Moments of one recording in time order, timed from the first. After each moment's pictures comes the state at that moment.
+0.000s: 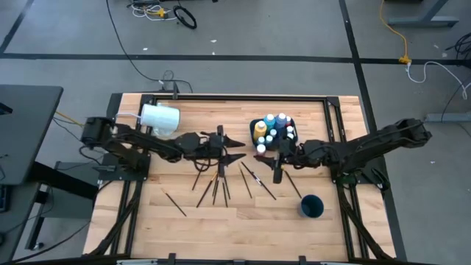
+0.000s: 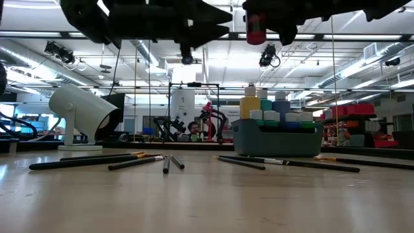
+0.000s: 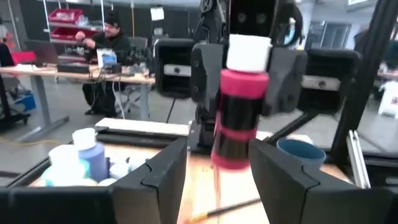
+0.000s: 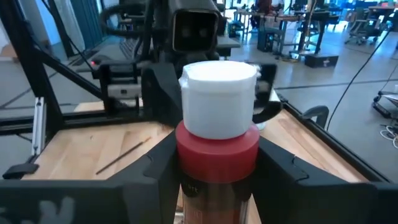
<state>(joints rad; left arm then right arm) -0.04 1.57 0.73 0.93 -0.11 -0.08 0.18 1.21 0.63 0.52 0.35 0.04</state>
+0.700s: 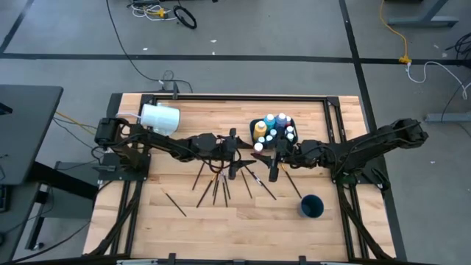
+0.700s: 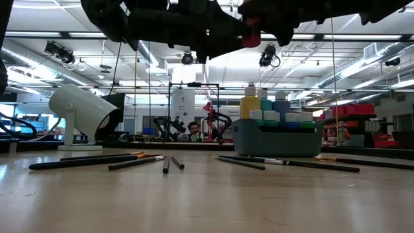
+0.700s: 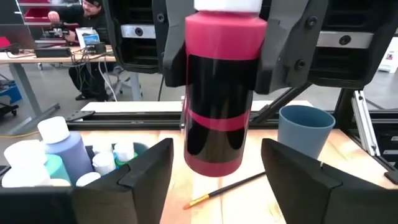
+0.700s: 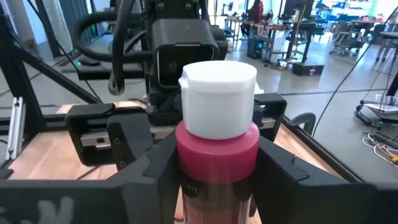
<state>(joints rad) -0.02 1.69 0.87 0.77 -0.04 0.00 0.17 1.26 0.63 0.59 0.38 -0.01</state>
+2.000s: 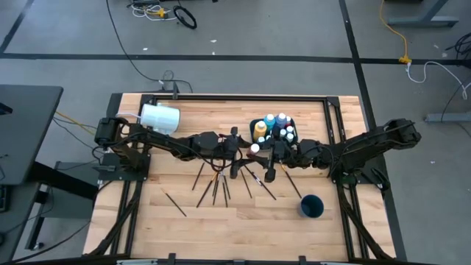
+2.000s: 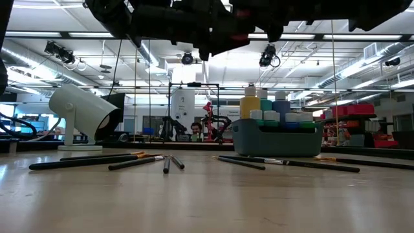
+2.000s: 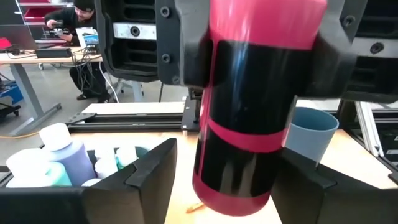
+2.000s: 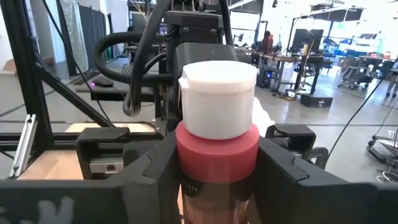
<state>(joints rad) -0.01 1.69 0.91 0.72 -0.04 0.01 0.15 1.35 0.63 0.81 0.30 -0.09</state>
